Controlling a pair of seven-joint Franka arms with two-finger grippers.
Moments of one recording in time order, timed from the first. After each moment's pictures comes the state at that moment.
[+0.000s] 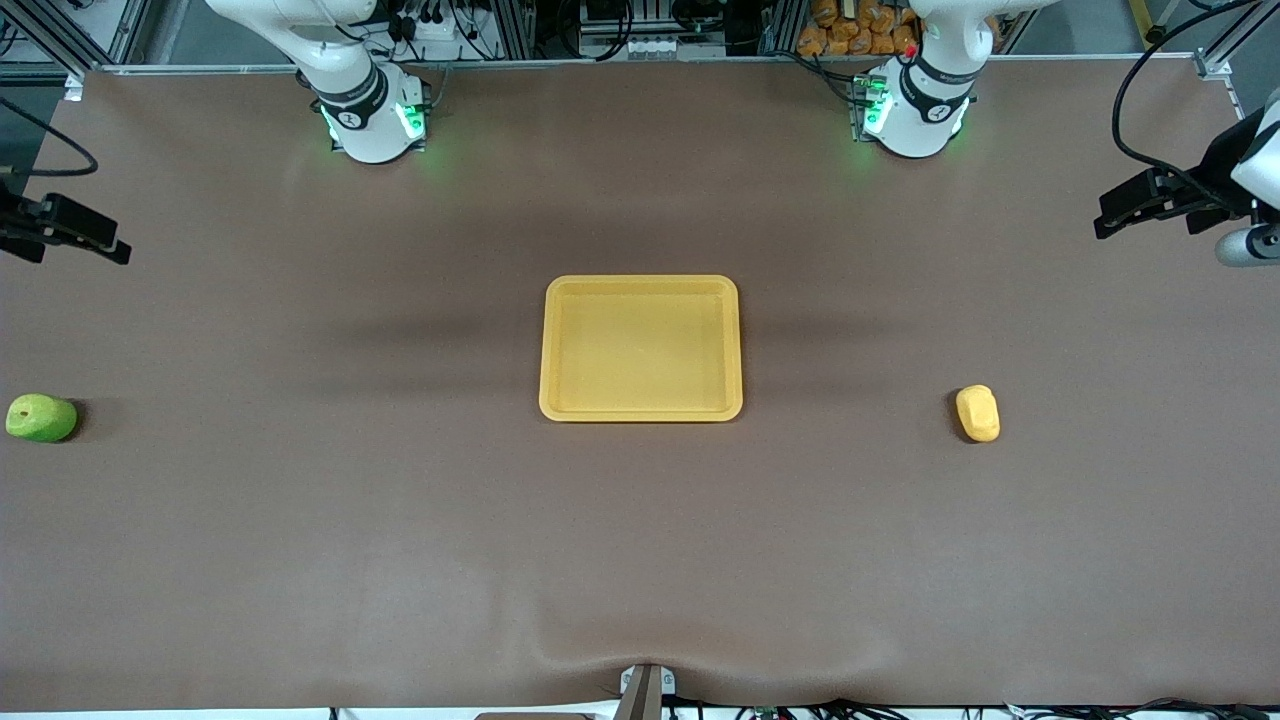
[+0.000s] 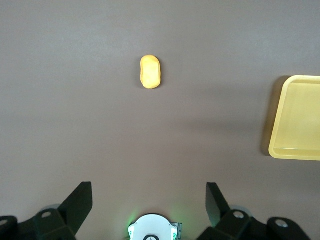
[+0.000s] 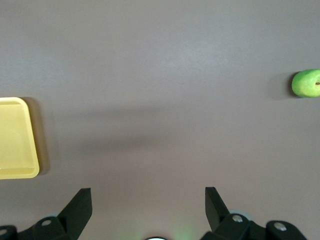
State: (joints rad) left arm 0.14 -0.01 -0.19 -1.52 0.04 1.43 -0.08; right arm -0.06 0.02 -0.06 -1.53 0.02 1.46 -0.06
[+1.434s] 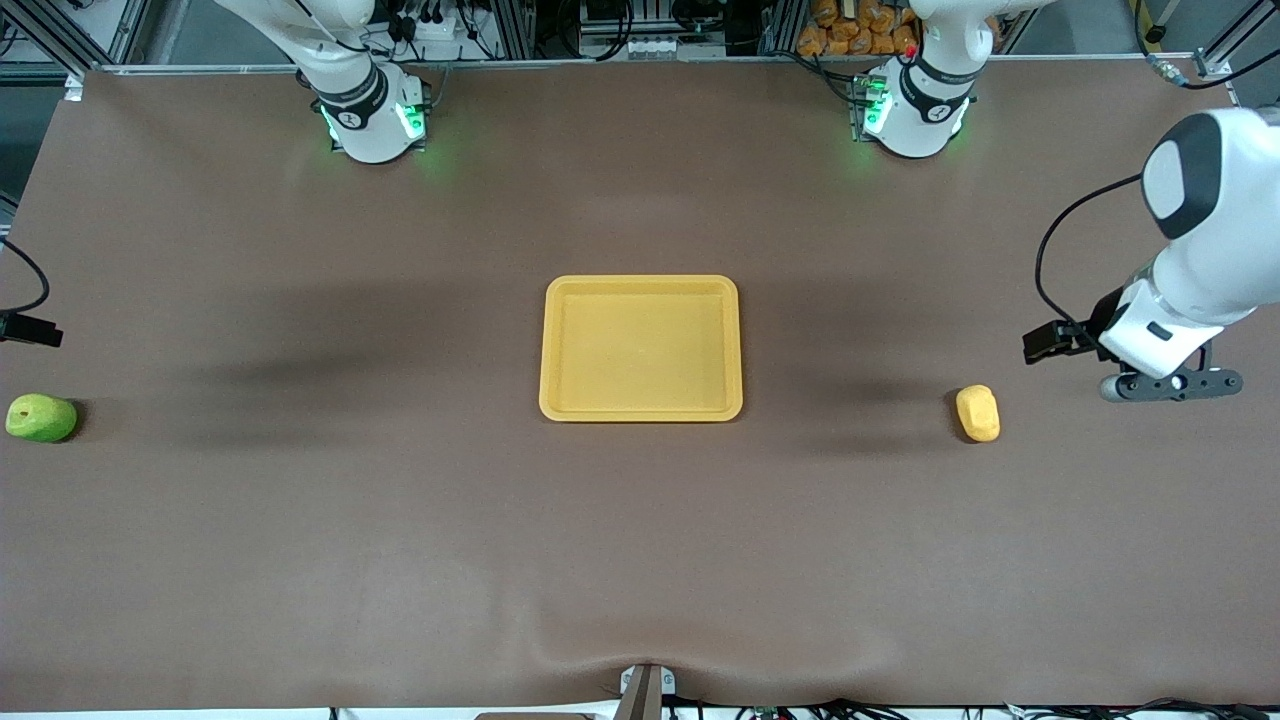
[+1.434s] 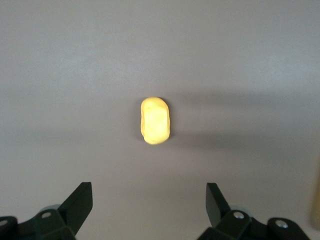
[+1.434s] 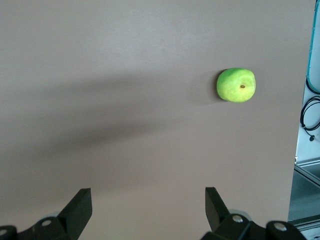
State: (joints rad) left arm 0.18 0.13 -0.18 -1.92 0.08 2.06 -0.08; right arm -0.24 0.30 -0.11 -1.53 -0.16 1.69 -0.21
